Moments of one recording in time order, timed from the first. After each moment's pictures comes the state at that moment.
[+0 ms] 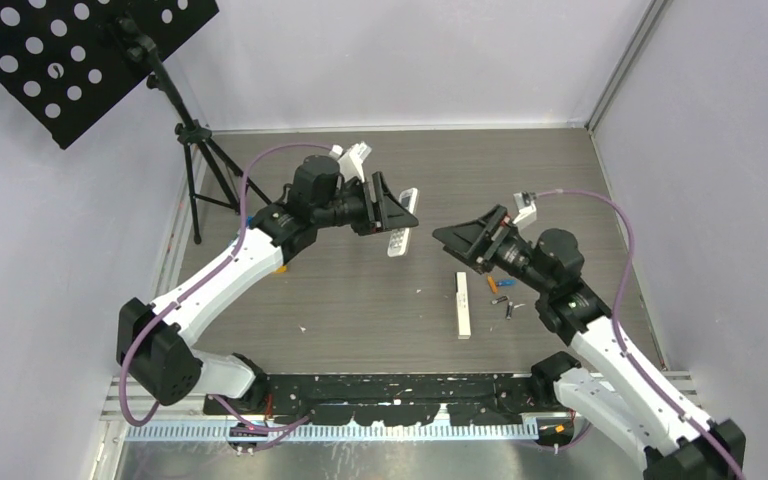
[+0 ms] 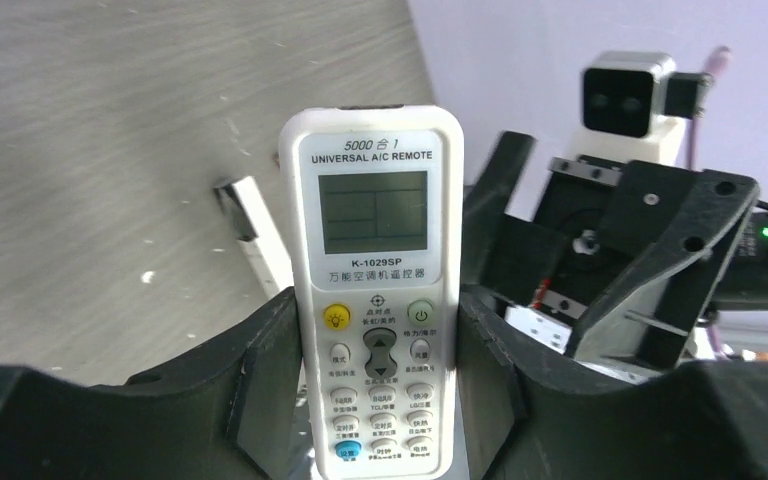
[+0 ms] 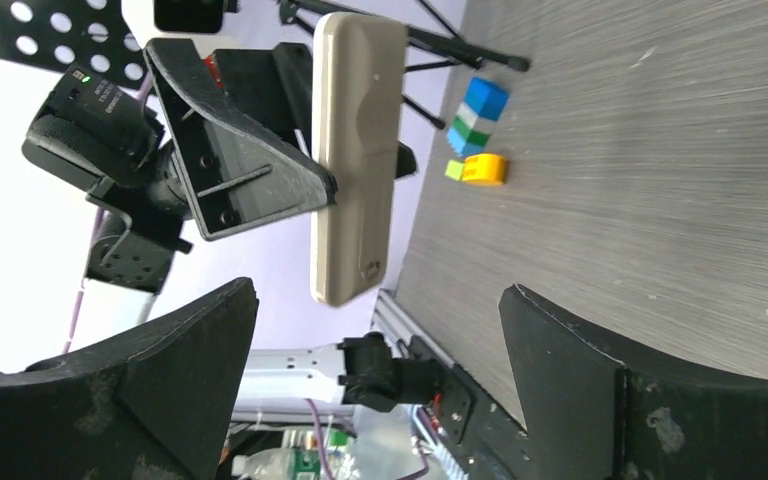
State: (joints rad) left arm -0.63 1.36 1.21 -0.27 0.45 -0.77; right arm 0.40 0.69 0.55 0.06 -0.40 1.14
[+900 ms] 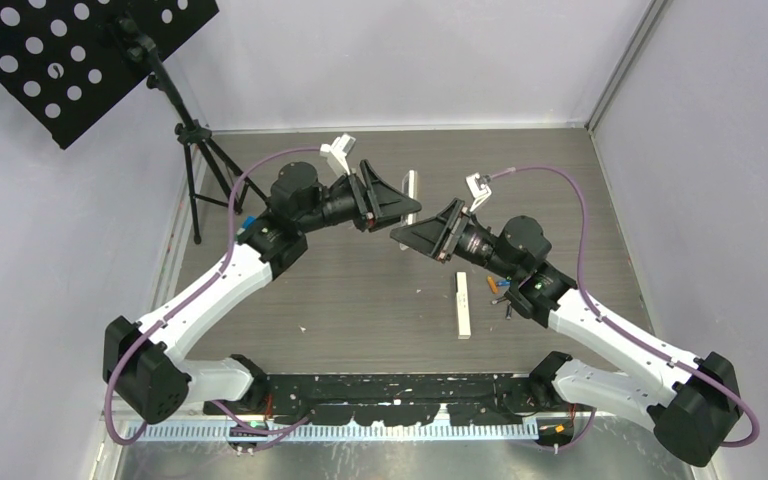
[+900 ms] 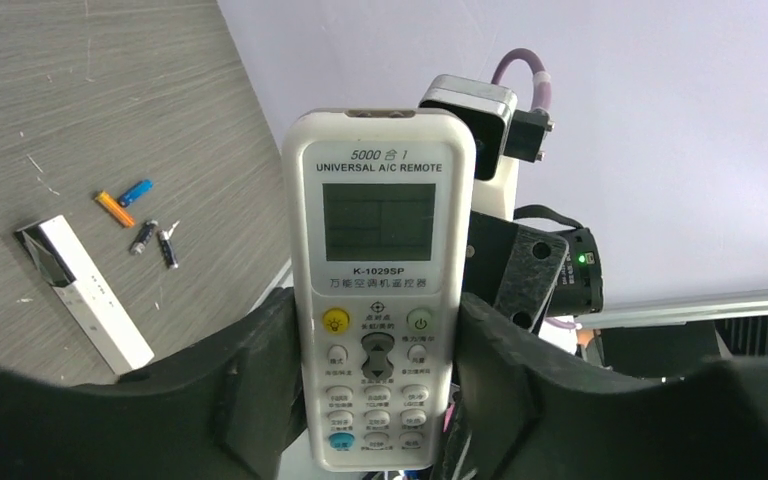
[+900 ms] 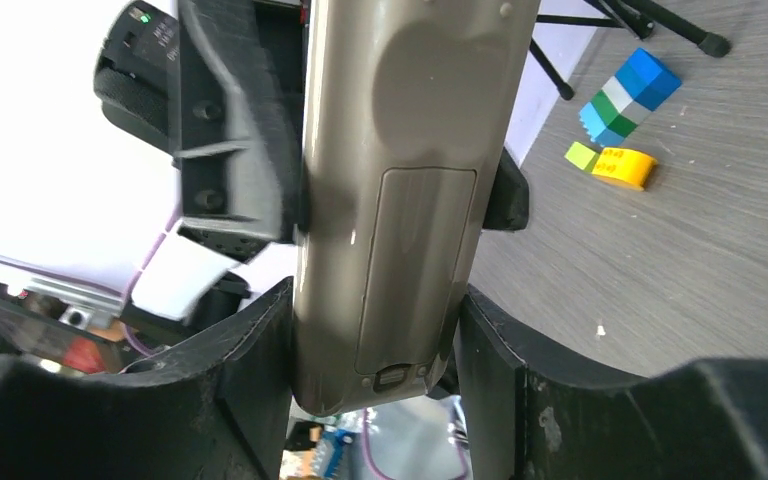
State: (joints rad) left arm -0.63 1.25 1.08 0.10 0.56 -1.15; right arm 0.70 0.98 0.70 0.39 -0.35 1.15
